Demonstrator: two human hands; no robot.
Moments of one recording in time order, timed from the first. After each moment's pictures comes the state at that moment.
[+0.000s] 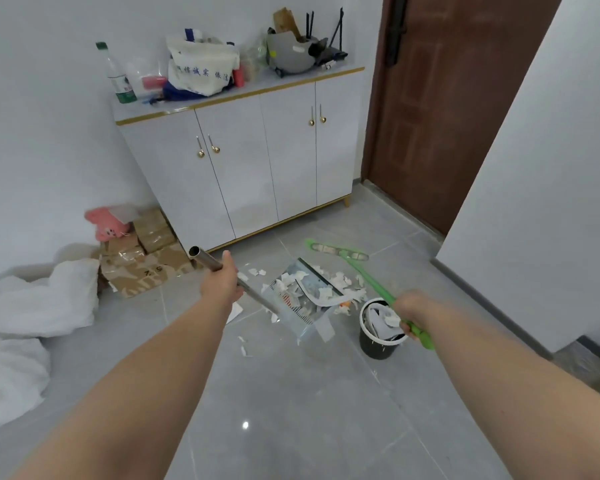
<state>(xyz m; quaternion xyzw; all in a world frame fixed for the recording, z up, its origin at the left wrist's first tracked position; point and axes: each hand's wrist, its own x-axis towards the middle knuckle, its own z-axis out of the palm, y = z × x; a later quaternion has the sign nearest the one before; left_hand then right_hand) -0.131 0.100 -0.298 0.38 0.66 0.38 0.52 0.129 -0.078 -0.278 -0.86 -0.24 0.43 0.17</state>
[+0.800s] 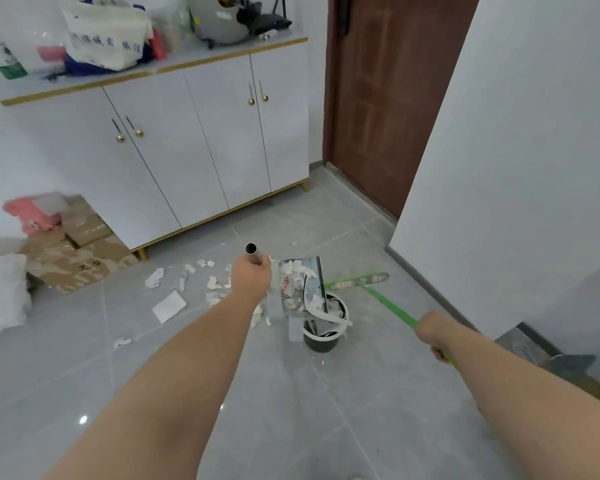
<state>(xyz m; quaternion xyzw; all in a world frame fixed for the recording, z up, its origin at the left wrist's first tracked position) 0.160 0.036 -0.343 0.62 0.64 0.24 0.39 0.386 -0.168 -0.339 -0.90 -0.15 0.41 0.07</state>
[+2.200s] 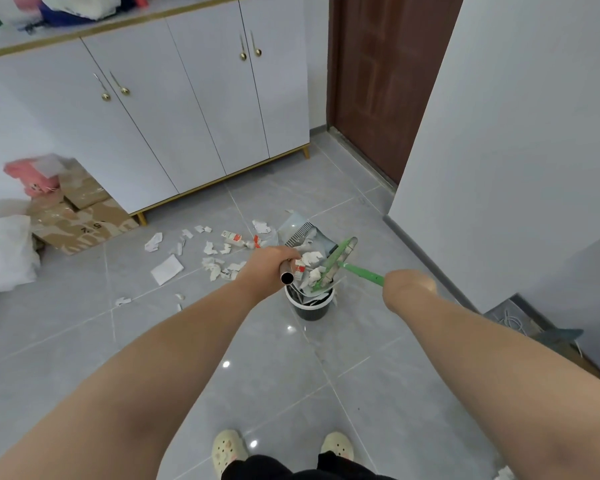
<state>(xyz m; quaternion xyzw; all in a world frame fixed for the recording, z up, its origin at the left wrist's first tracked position) 0.207 -0.050 -0.362 0.91 0.36 0.09 0.20 0.415 -0.175 -0.347 -0.85 -0.42 0.22 -0.24</state>
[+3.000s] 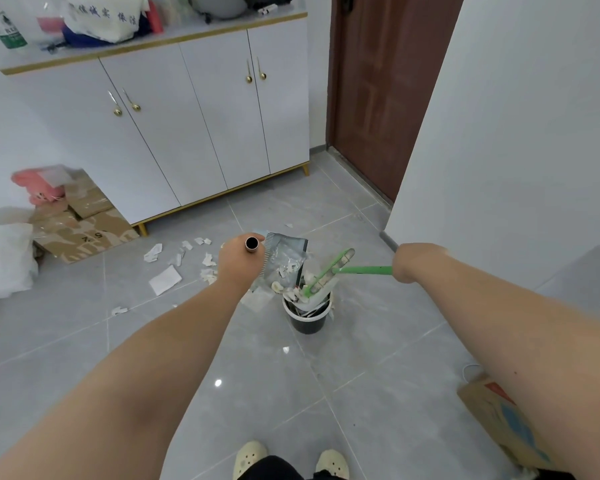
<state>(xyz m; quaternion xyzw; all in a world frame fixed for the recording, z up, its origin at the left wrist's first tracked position) 0.192 -0.046 -0.339 0.71 0.59 0.26 0.28 0.432 -0.166 -0.285 -0.83 -0.45 0.19 -0.26</state>
